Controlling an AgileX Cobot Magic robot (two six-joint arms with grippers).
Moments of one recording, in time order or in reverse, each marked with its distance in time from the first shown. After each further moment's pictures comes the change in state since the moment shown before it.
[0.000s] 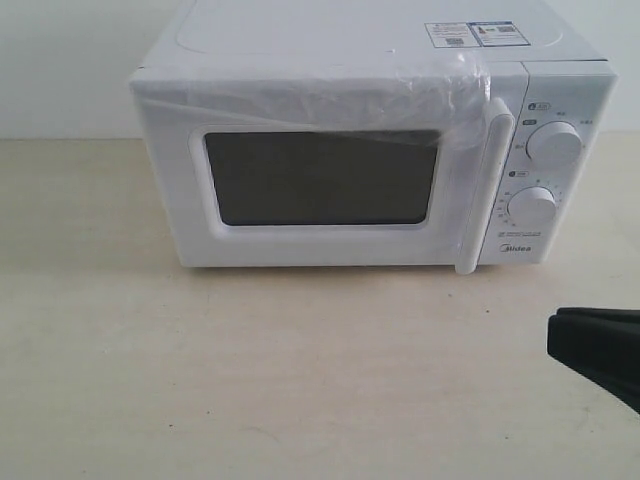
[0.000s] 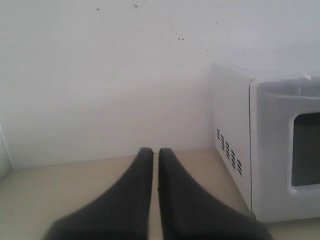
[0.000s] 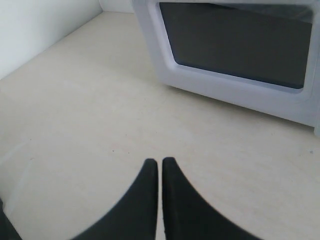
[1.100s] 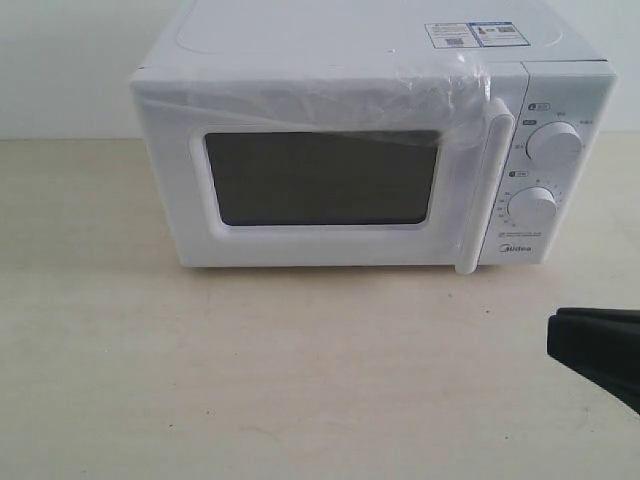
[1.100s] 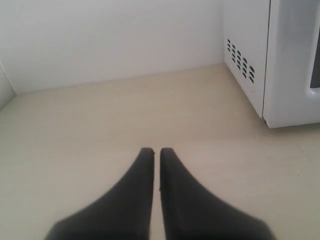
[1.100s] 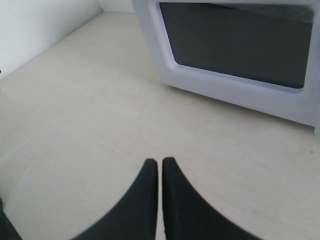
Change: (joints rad) left arm 0.033 0.000 0.096 0.254 0.151 -0.216; right arm 0.000 0.000 0.002 0.000 0.000 0.002
